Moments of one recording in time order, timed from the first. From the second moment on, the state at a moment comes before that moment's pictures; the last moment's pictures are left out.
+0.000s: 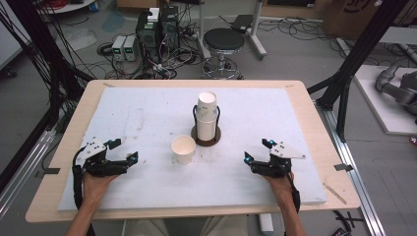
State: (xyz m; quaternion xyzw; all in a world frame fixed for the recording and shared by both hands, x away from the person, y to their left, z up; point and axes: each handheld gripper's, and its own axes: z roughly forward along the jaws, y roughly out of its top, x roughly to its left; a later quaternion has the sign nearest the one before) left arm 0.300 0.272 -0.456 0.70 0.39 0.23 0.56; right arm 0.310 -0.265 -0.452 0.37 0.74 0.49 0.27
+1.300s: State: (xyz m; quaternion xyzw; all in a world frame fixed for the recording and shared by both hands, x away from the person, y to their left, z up) left arm 0.296 0.273 -0.456 0.69 0.38 0.24 0.57; right arm 0.306 -0.267 -0.452 0.37 0.73 0.50 0.27
